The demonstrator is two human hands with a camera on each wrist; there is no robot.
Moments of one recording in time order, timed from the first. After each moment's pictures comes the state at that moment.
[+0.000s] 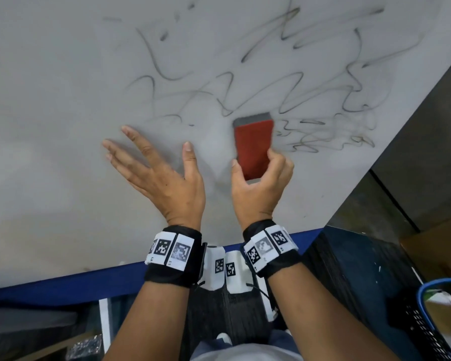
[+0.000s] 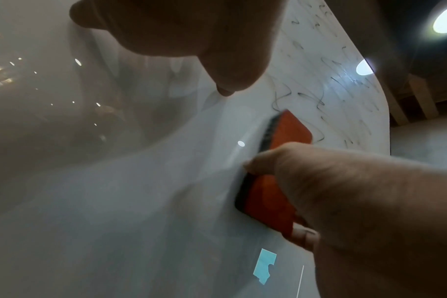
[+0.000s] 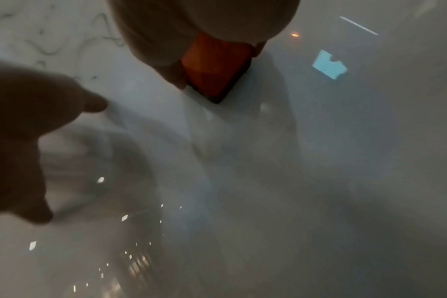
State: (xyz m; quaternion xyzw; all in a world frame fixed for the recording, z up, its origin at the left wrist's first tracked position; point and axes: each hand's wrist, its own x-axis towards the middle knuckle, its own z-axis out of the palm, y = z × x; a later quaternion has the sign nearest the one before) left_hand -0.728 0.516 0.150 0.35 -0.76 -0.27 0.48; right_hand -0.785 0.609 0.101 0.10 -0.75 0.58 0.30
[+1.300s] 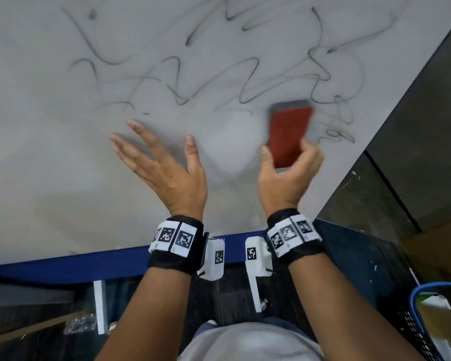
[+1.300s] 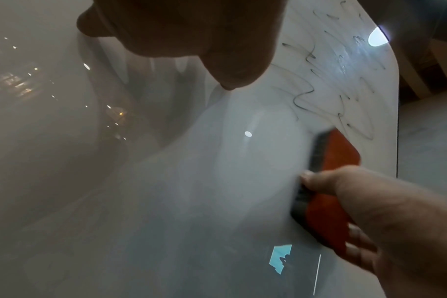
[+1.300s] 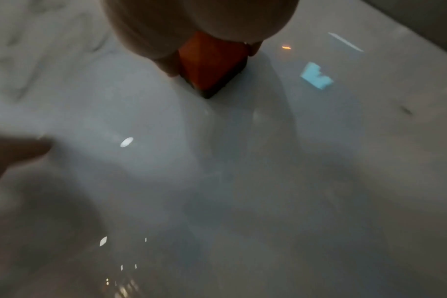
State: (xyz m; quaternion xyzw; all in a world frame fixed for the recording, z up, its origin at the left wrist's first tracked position) left_hand -0.765 0.570 0.128 0.36 -0.77 -0.26 0.46; right_hand -0.846 0.700 0.087 0.09 -0.76 0.57 0.30
